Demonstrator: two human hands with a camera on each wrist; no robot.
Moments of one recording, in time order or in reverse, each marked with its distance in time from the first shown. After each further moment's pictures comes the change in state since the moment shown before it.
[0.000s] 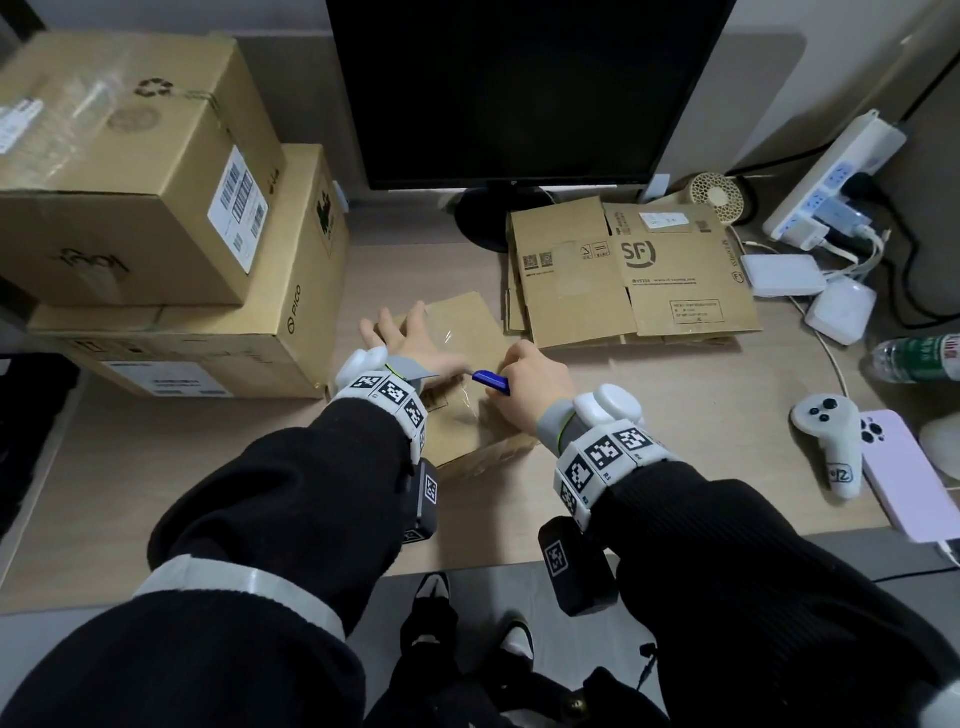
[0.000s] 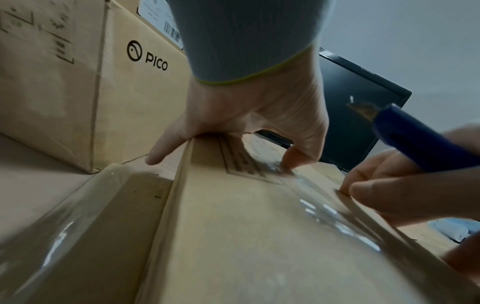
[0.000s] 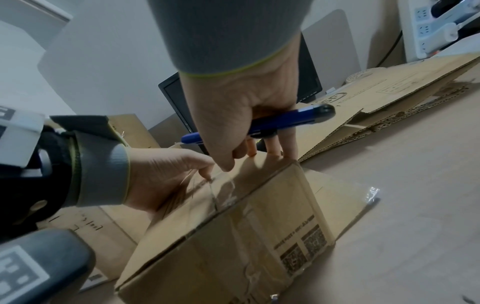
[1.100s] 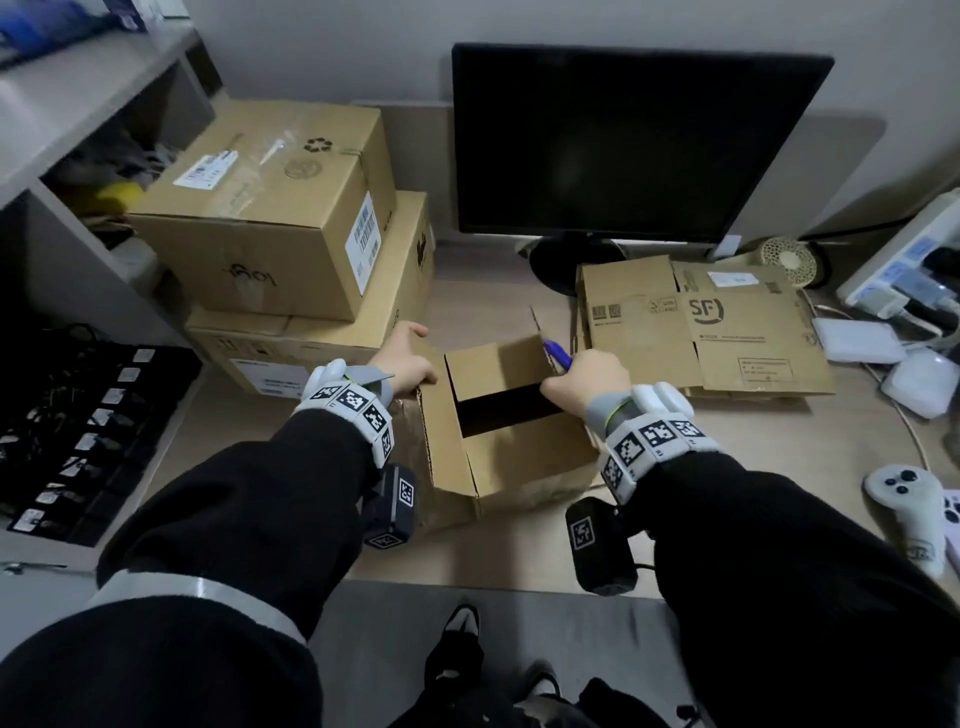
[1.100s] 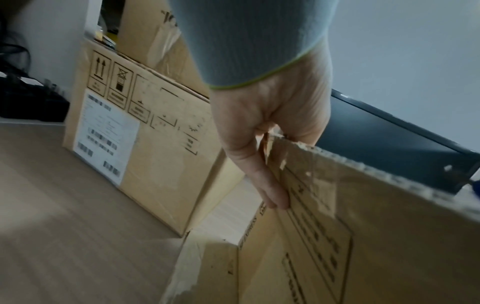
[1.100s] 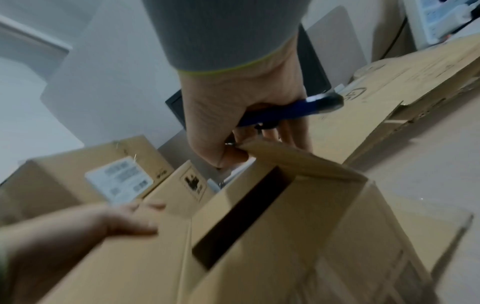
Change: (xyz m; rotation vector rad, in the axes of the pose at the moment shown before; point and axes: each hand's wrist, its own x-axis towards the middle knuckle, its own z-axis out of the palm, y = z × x) left_hand -0.012 -0.080 -0.080 -0.497 -0.007 0.010; right_hand 0.001 -0.046 -0.045 0.167 0.061 0.231
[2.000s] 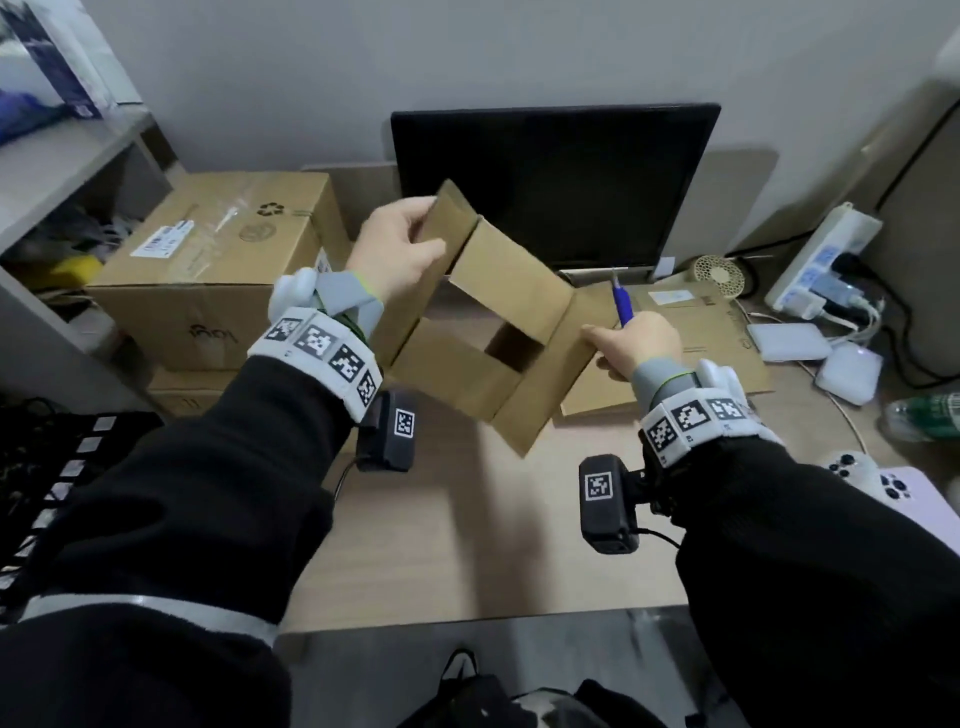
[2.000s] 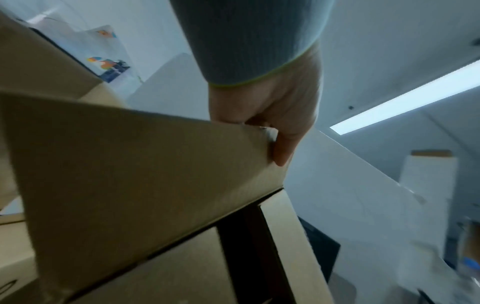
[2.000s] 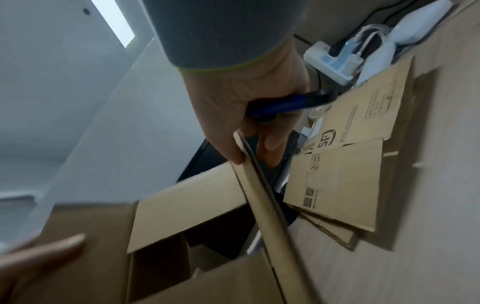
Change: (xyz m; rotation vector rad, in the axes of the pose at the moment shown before) left_hand -0.027 0.153 -0.037 -0.036 0.091 0.811; right_hand -0.008 0.045 -0.089 0.474 0.255 0.165
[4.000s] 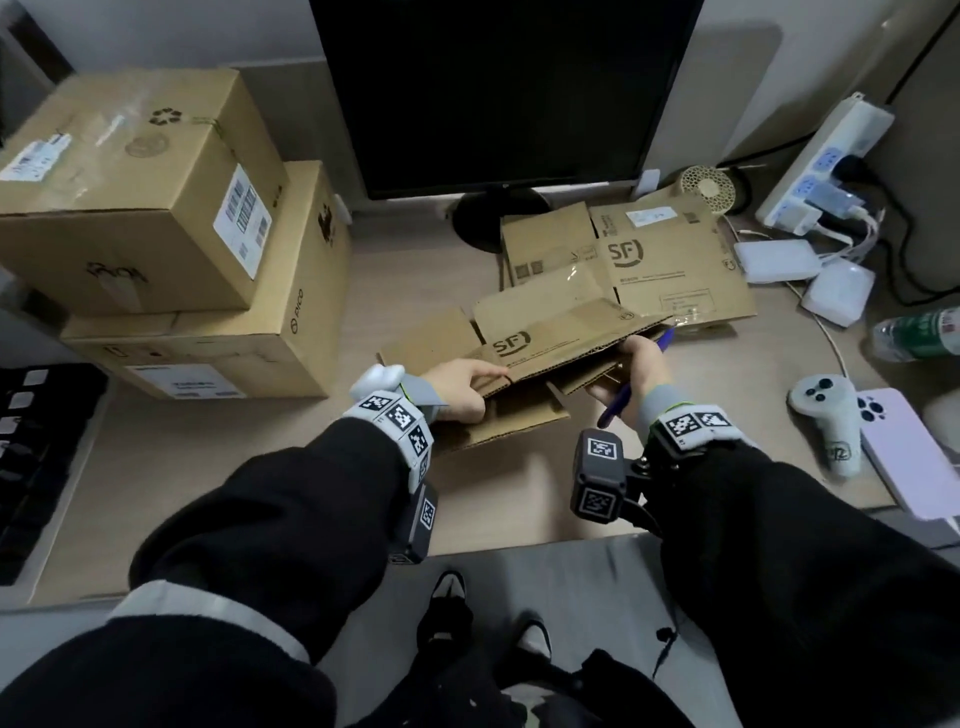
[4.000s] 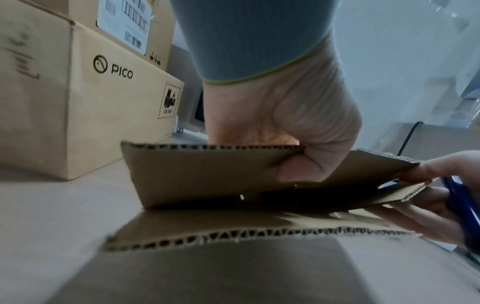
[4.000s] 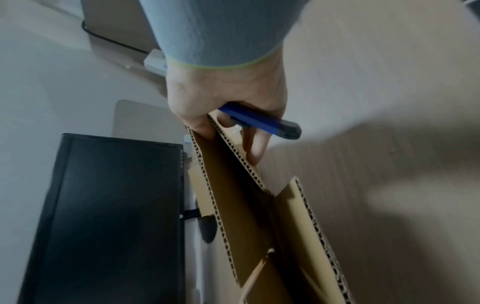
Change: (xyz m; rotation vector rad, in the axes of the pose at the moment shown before) left_hand -0.098 -0.071 0.155 0.295 -0.783 -0.533; right_hand 0.015 0.128 0.037 1.005 -0.099 0.541
